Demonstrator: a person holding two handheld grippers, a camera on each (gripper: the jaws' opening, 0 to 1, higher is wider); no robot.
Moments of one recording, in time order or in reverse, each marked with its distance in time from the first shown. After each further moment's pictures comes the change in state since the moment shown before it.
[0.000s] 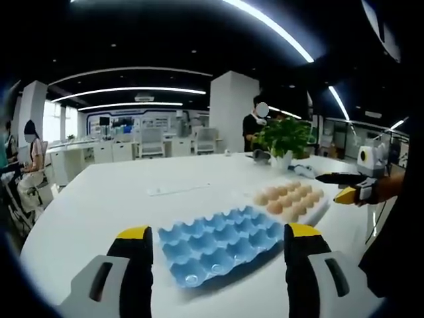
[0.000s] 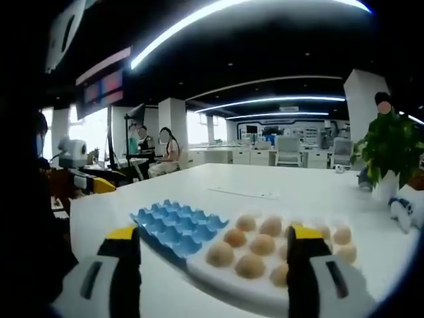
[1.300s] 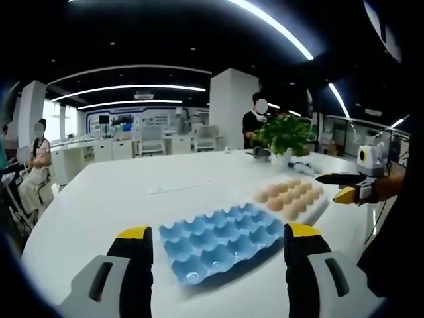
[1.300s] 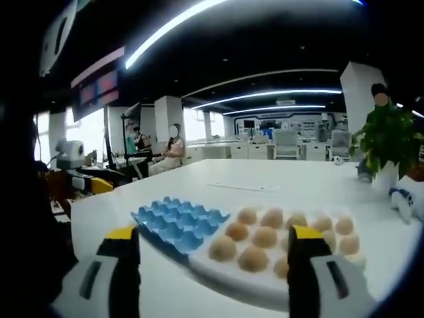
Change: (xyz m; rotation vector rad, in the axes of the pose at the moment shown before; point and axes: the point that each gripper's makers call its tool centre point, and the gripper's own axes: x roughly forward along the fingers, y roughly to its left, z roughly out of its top) left arm -0.001 -0.001 -0.001 0.011 0.019 -0.002; right arm 0.000 0.000 -0.009 0.039 0.031 -0.009
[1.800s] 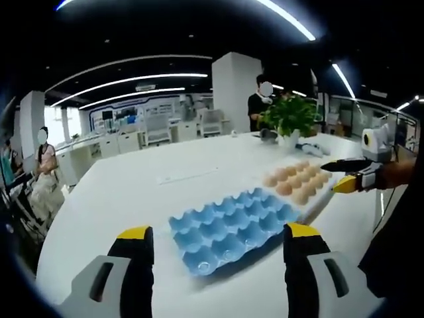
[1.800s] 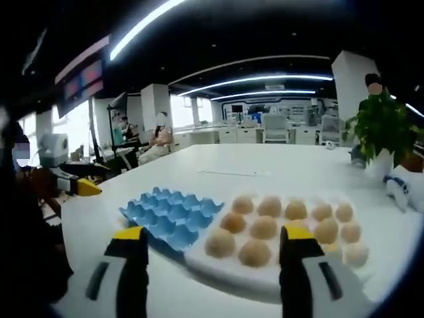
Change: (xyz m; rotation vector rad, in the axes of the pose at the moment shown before) left arm 0.003 0.006 -0.010 0.055 0.130 0.058; right arm 0.021 -0.008 -0.014 0.069 0.128 -0.144
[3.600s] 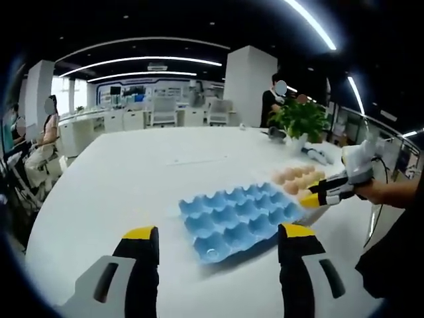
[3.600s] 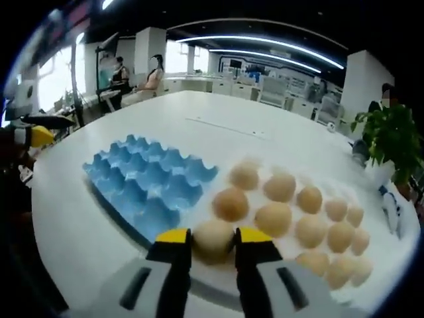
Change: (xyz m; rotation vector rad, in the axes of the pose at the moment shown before) left arm -0.012 0.028 -0.016 -0.143 0.051 0.001; right arm 0.053 0.002 -0.042 -0.177 0.297 -0.056
